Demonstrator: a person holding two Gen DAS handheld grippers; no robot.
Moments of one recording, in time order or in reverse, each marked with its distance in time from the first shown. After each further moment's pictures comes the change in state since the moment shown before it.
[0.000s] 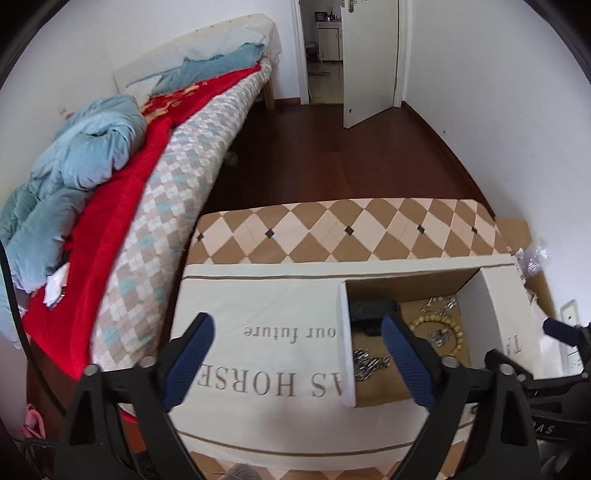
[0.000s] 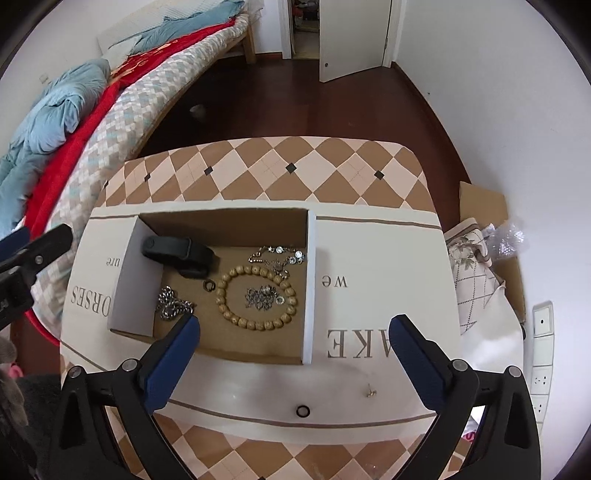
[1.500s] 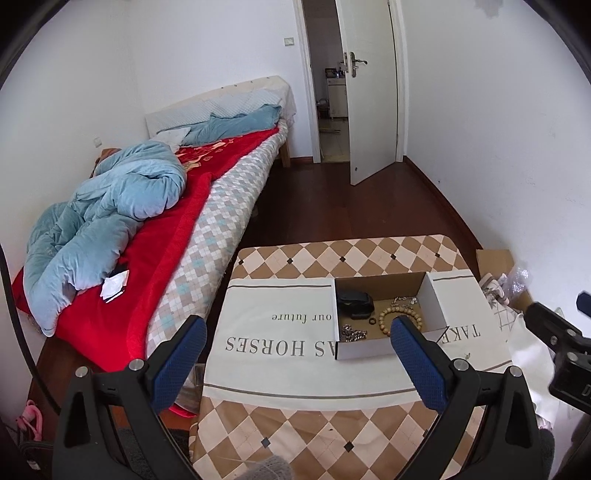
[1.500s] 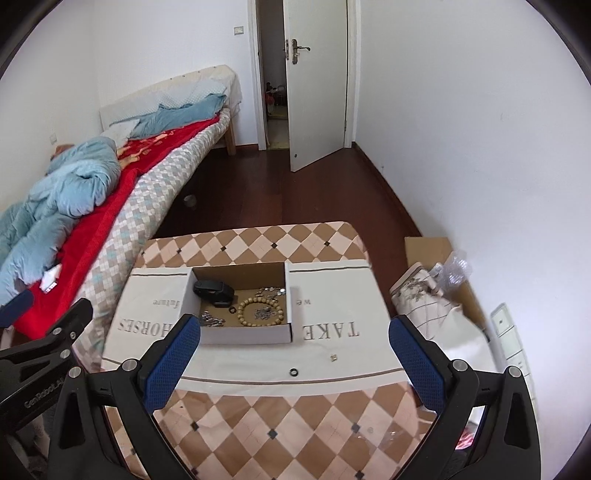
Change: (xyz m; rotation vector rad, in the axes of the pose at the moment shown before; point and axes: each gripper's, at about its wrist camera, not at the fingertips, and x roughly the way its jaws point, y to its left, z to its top) left arm -0.164 -0.006 -0.072 -0.036 -0.248 0.047; right arm -0.199 -0.003 -0.095 0.115 -0.368 -0.031
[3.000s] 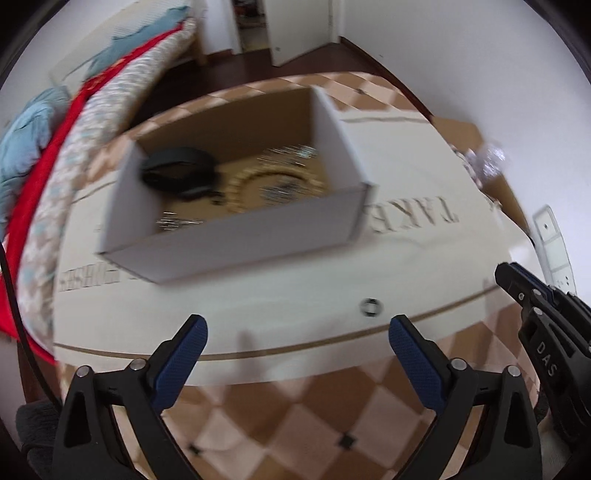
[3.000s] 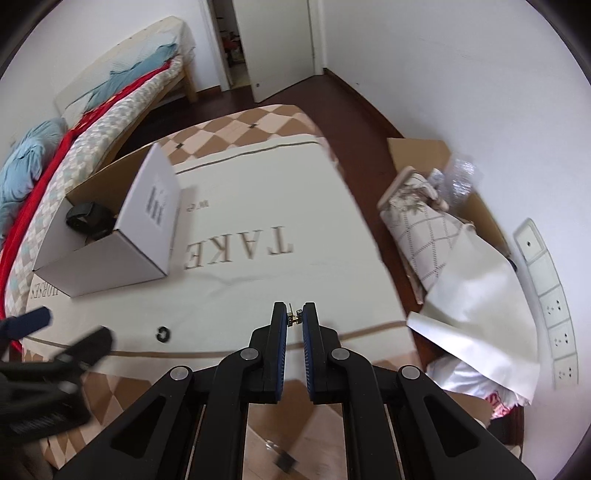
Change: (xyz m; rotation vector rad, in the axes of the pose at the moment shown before) left arm 0.168 -0.173 -0.095 0.186 0.460 -0.204; right arm 0.190 -0.124 -0.100 0.115 0.227 -0.062
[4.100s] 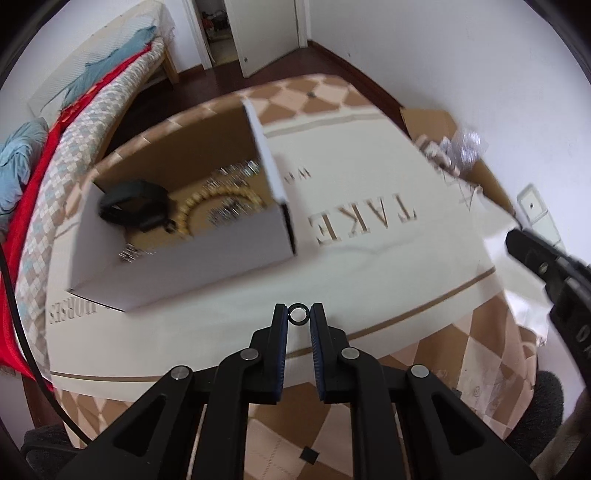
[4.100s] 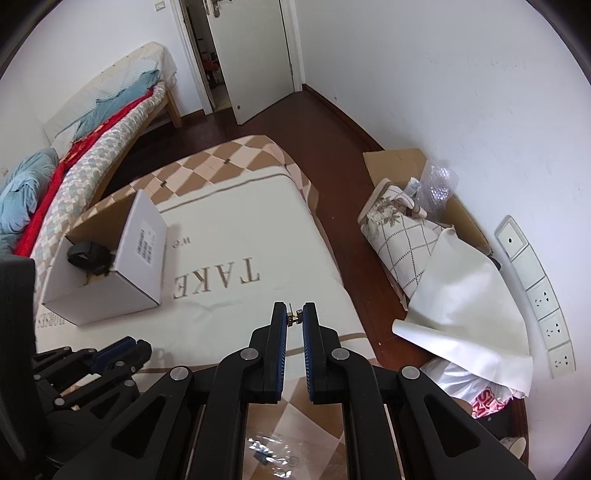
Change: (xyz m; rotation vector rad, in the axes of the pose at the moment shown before) left arm -0.008 -0.026 0.012 0.087 -0.054 -0.016; right arm -0.036 -0.019 0.011 0.069 -0.078 0.008
